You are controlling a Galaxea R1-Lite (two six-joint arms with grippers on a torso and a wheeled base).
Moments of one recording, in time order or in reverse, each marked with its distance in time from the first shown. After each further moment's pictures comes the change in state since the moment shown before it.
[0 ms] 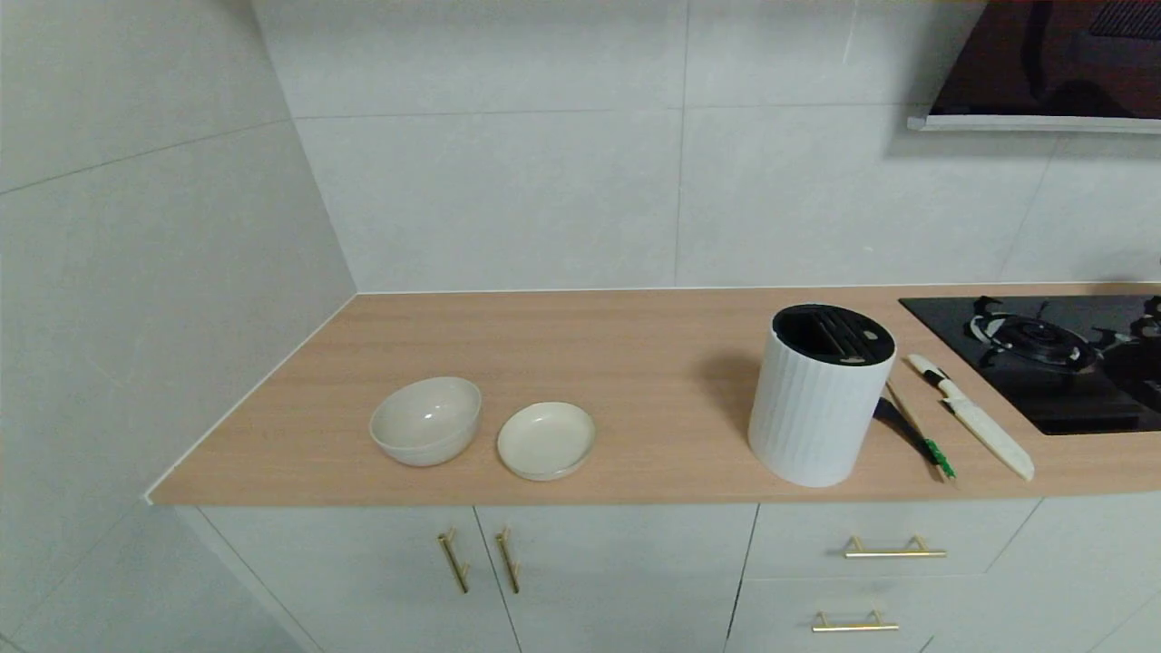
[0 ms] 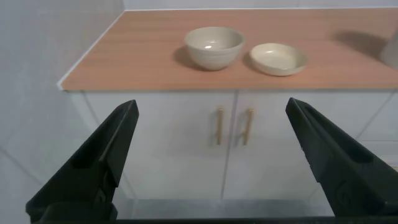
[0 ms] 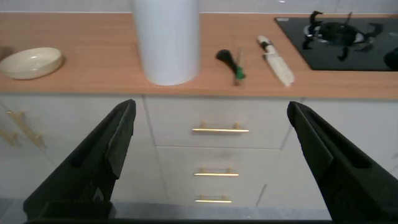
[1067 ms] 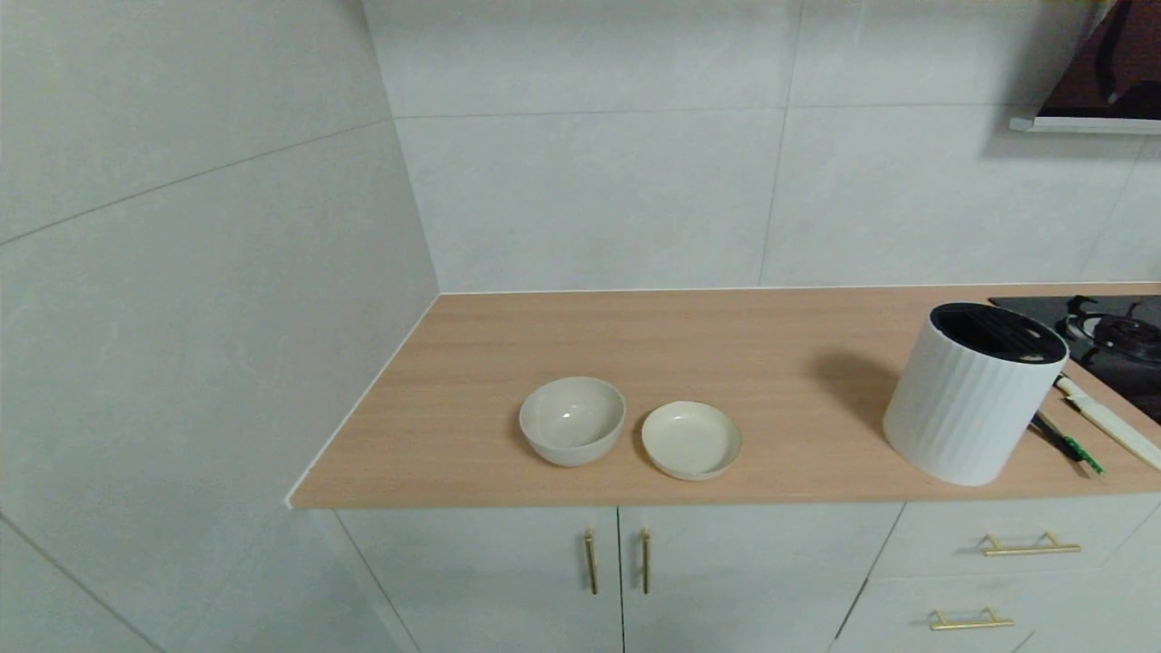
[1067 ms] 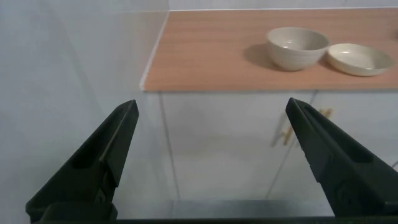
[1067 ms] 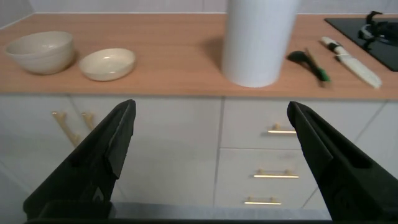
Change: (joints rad) left arm 0.000 0.000 0.000 0.000 0.000 0.002; right arm 0.000 0.000 0.000 0.000 0.000 0.000
